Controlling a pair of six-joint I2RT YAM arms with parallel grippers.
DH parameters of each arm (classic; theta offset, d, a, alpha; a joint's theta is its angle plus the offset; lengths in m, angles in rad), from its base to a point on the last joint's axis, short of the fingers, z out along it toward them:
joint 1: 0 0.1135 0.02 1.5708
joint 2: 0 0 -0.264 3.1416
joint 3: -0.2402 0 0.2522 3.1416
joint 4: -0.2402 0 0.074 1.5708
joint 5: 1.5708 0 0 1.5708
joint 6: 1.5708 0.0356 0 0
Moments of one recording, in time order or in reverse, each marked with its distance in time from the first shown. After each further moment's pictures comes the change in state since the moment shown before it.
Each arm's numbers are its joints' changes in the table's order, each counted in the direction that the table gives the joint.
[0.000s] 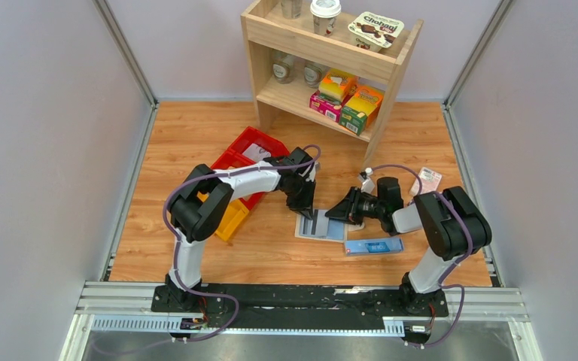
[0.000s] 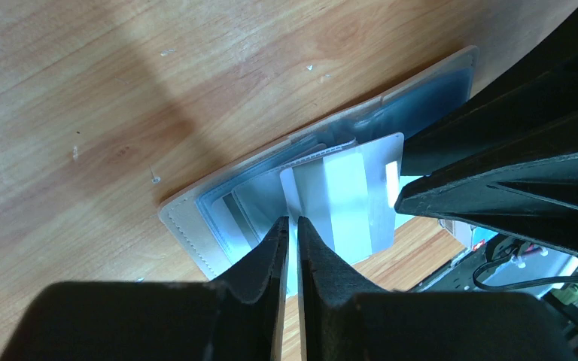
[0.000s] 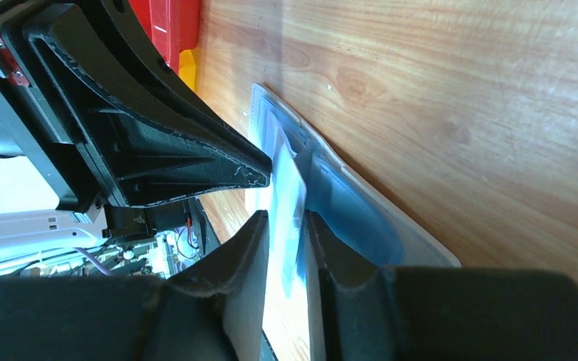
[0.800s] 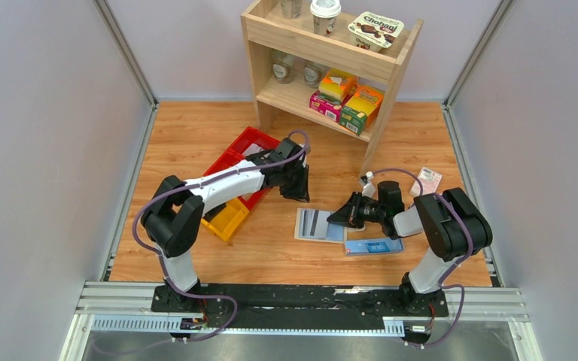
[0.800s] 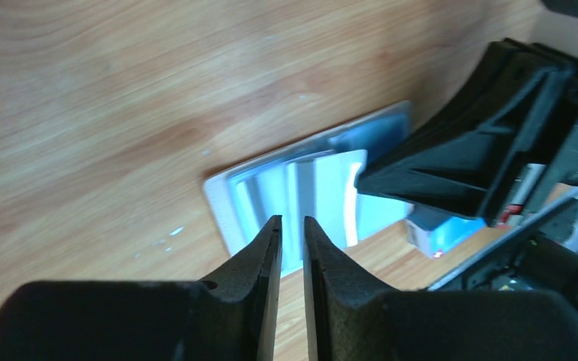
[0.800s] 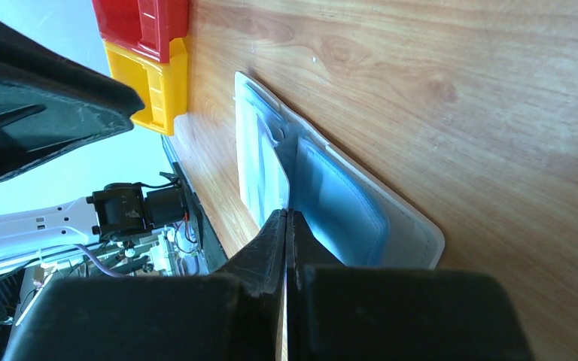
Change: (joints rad) left arm 0.014 0.216 0.071 0.029 -0.198 -0.061; right arm 0.000 0.002 0.038 0.019 0.000 0.002
